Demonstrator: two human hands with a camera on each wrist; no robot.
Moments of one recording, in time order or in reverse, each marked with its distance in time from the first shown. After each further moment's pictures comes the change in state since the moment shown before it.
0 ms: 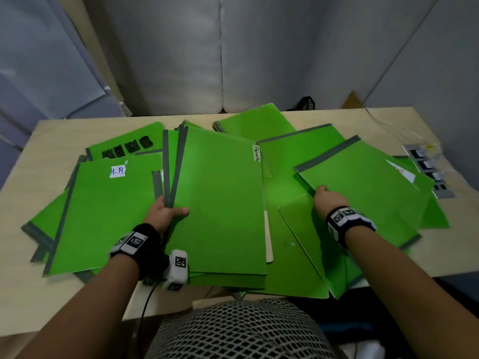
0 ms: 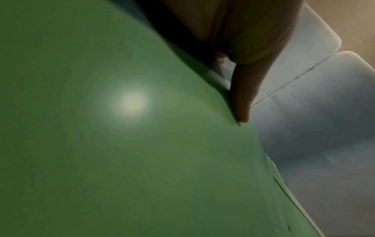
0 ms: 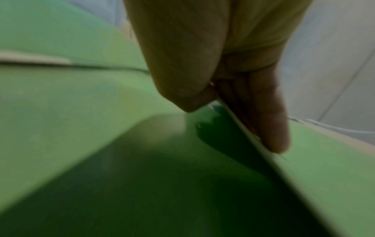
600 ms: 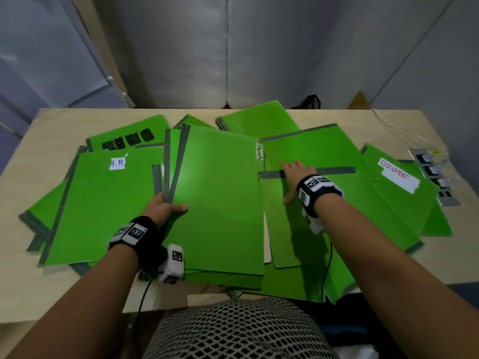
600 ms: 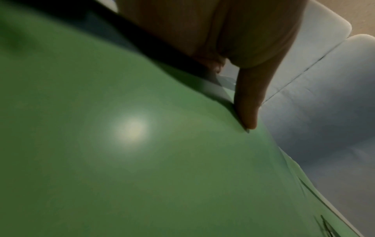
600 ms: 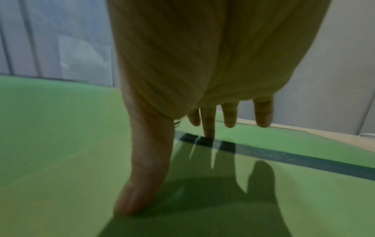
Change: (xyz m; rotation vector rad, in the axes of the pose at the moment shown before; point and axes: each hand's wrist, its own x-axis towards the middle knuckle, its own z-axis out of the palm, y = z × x) left_hand 0.002 -0.002 0.002 0.010 0.054 -0.111; right_hand 0.043 -0.066 -0.037 -0.233 -0.051 -0.348
